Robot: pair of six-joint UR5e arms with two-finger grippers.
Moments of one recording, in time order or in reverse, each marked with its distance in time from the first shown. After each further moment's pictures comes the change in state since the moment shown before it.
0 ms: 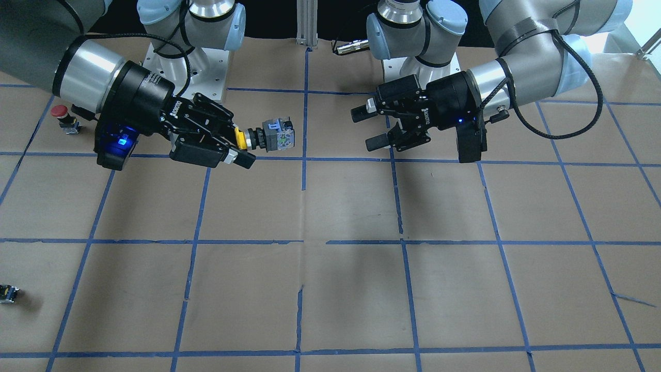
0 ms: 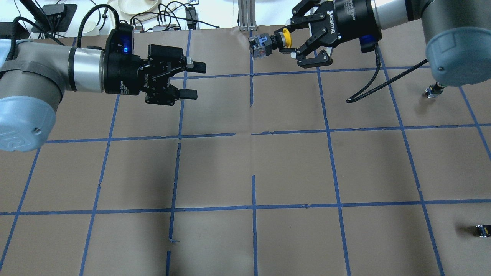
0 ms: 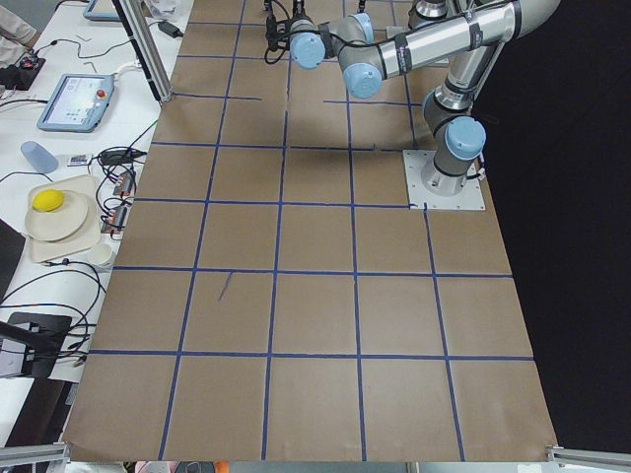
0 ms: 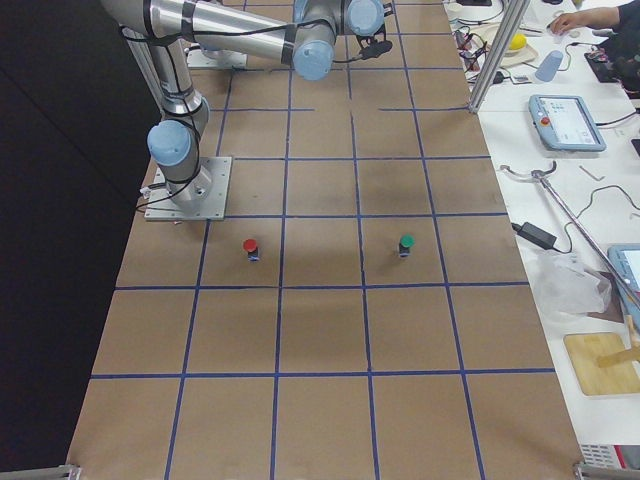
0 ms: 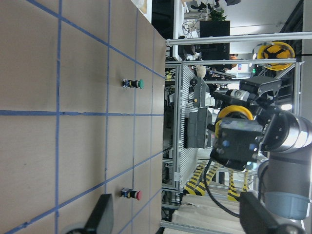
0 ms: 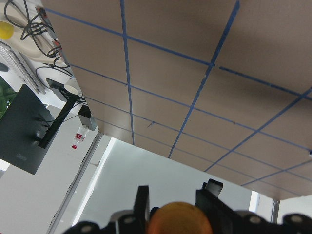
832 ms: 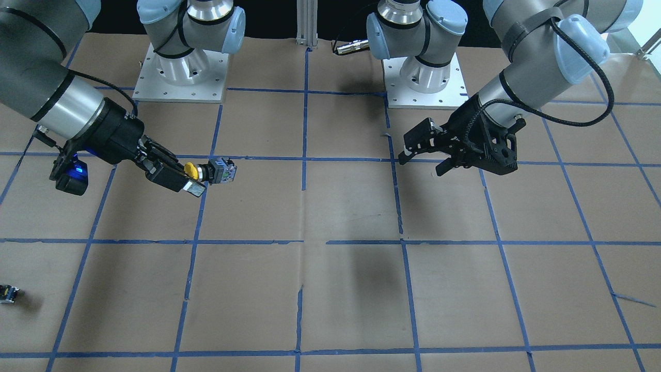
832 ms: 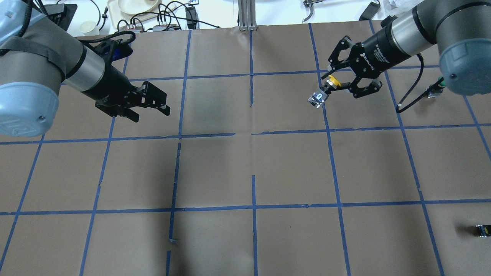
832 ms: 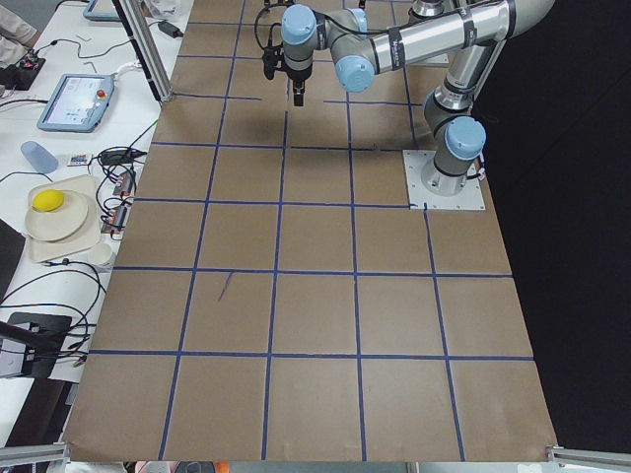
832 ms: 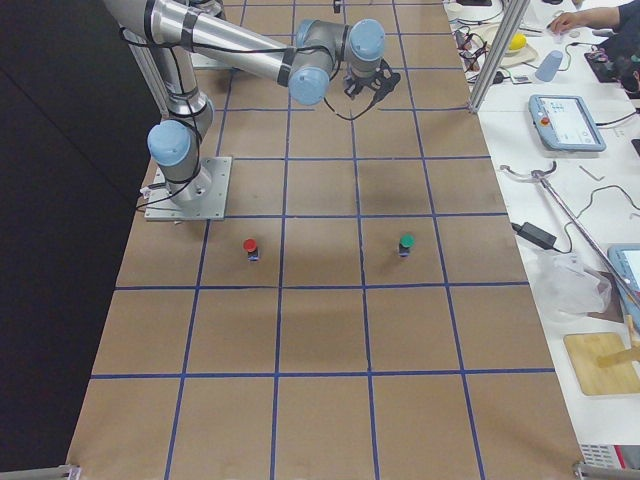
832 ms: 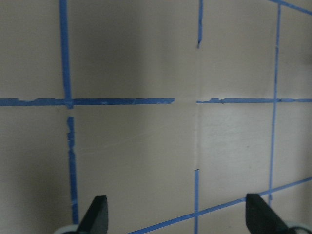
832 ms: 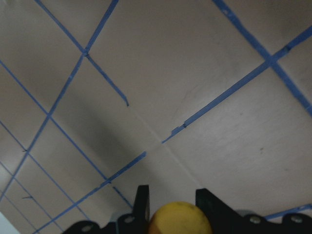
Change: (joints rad) left arm -0.095 -0.020 0.097 0.092 0.822 -0.025; right arm -0.098 0.013 0.082 0.019 -0.414 -0.717
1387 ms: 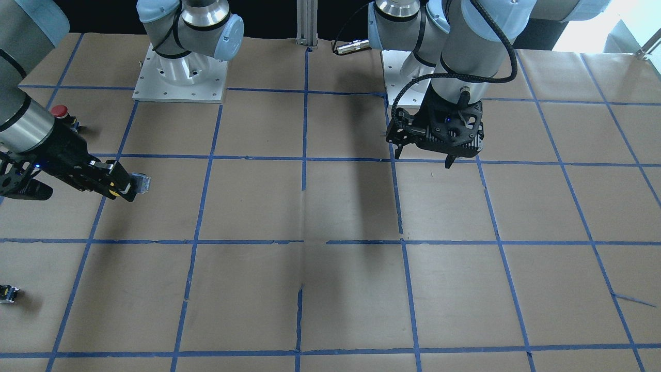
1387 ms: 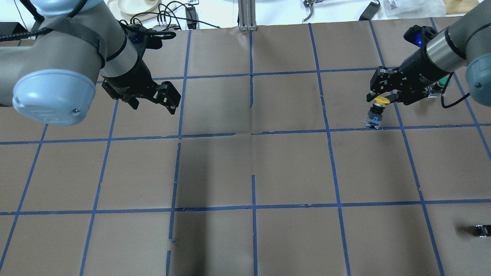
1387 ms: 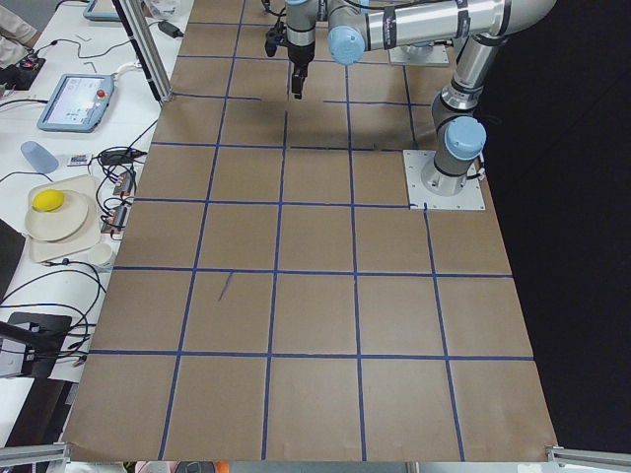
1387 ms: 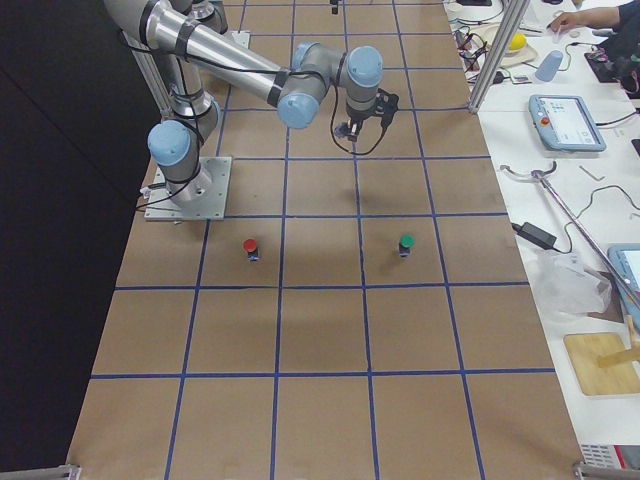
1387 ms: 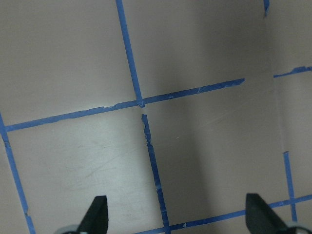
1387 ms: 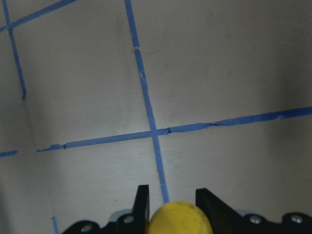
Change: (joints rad) left arm -0.169 -0.039 0.135 -0.038 0.253 -0.030; right arm -0.145 0.001 0.073 -0.074 -0.235 -0.694
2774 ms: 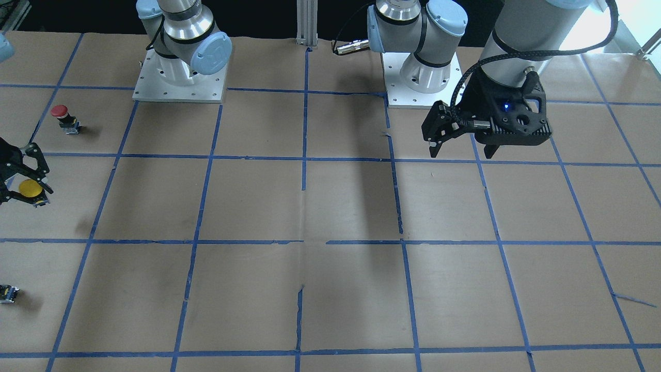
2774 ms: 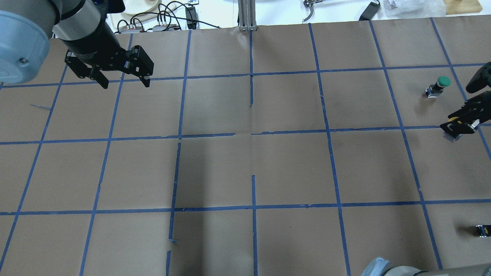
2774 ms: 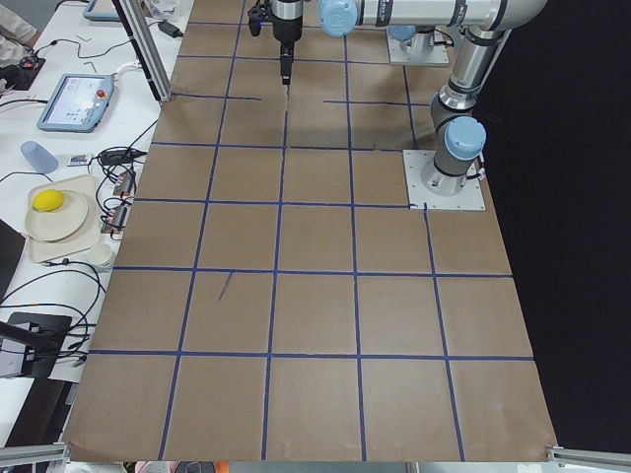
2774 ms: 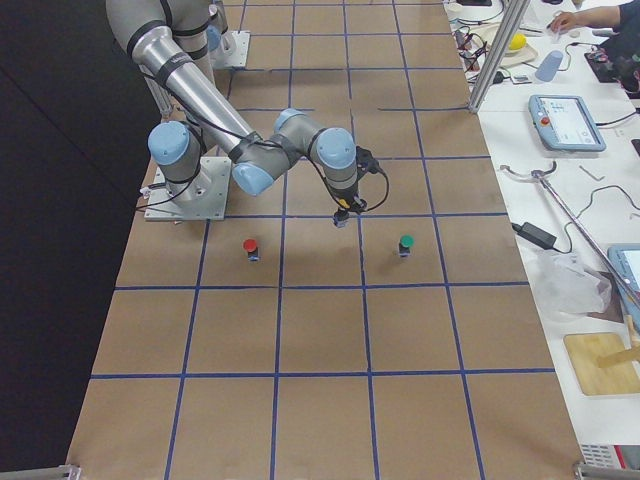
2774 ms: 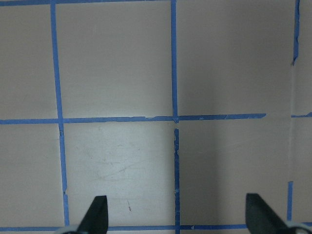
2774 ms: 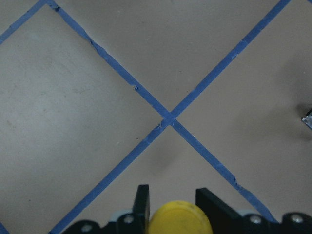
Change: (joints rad) left arm 0.080 -0.010 0.136 -0.116 0.008 -0.111; right arm -0.390 0.056 0.131 -0.189 0.007 -1.335
